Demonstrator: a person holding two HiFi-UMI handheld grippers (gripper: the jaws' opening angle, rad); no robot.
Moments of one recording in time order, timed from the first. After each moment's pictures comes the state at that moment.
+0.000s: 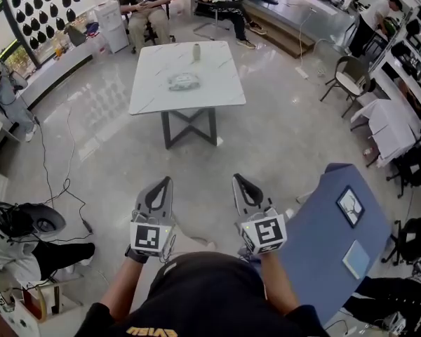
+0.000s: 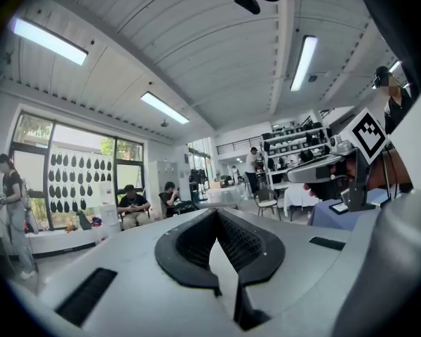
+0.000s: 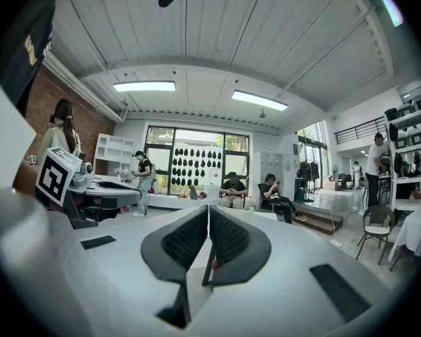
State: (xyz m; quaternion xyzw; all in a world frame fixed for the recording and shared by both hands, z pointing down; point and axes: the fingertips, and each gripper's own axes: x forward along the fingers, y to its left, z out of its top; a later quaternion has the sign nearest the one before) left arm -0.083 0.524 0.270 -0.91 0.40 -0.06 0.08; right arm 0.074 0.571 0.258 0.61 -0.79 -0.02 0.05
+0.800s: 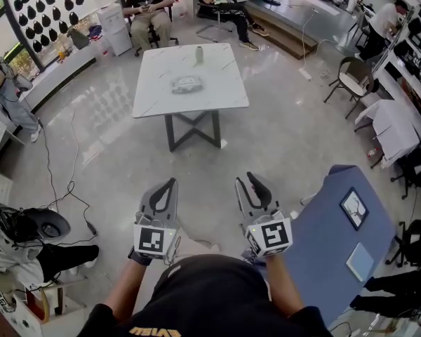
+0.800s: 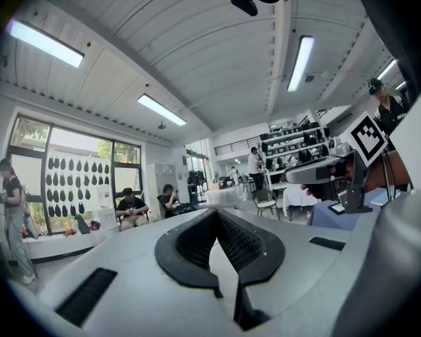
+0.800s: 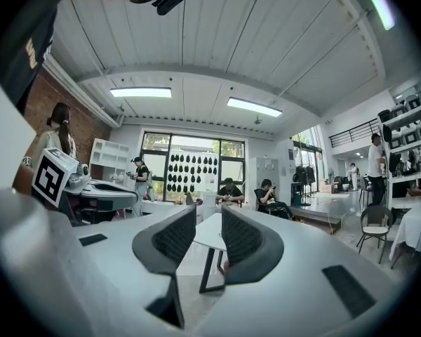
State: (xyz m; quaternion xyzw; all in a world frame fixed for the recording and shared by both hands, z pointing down) left arm -0.072 0.525 0.255 -0.92 0.39 -0.05 0.09; right arm 0.089 0.572 0.245 0.62 -0.78 -0.03 0.02
